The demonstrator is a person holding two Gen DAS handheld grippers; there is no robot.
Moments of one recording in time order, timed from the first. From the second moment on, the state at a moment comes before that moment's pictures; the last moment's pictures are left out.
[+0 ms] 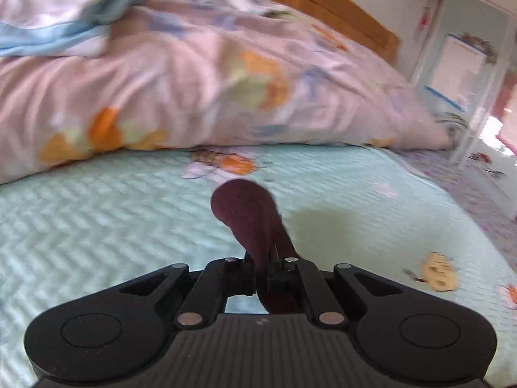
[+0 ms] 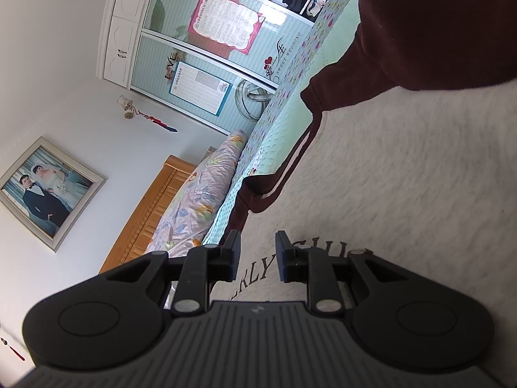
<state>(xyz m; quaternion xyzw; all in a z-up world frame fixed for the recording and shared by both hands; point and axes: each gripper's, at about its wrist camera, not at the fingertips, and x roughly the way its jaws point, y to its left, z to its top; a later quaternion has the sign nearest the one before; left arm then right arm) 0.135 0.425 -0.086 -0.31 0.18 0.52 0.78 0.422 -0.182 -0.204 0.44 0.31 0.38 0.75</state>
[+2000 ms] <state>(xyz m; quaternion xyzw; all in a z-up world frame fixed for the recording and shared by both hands) 0.223 0.267 -0.062 -0.11 0.27 0.24 0.93 0.424 -0.180 -0.208 0.44 0.31 0.38 0.75</state>
